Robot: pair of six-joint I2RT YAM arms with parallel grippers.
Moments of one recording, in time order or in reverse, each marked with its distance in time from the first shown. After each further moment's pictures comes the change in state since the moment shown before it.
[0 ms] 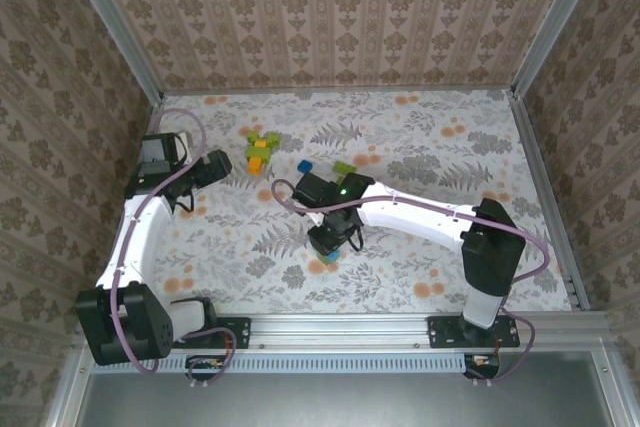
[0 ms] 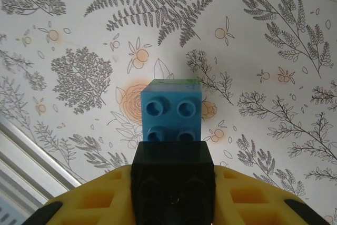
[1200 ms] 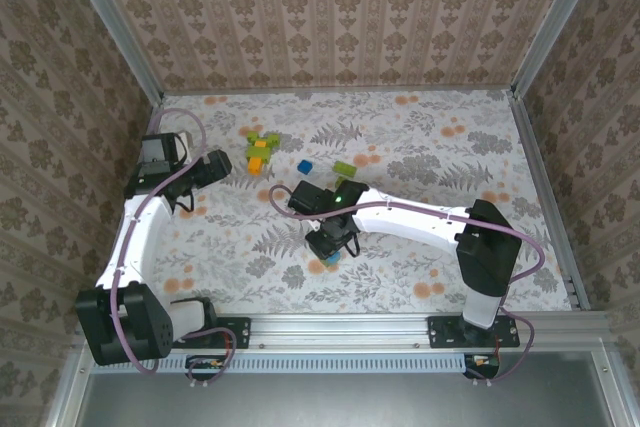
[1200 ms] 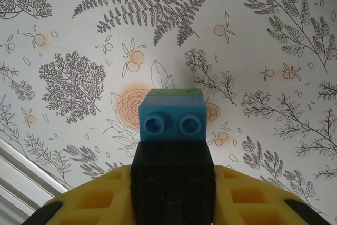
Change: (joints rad) left arm 0.000 0.000 0.000 0.000 0.000 0.000; right arm 0.036 0.011 -0.029 0.034 0.050 0.071
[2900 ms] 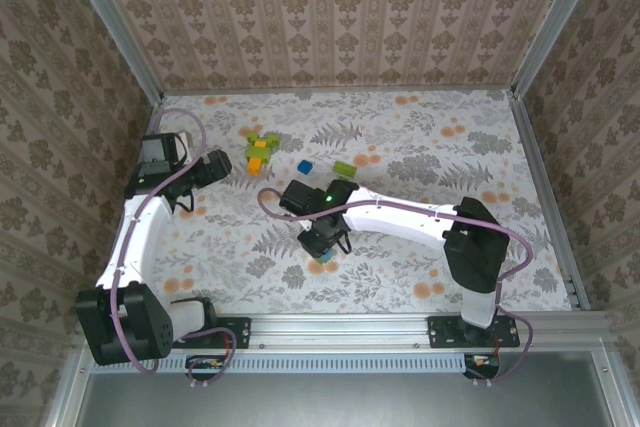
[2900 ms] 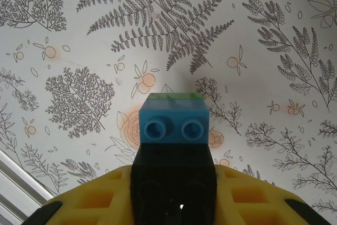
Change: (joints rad) left arm 0.000 0.000 0.000 0.000 0.000 0.000; right arm 0.007 0.061 0.062 0.021 0.011 -0.095
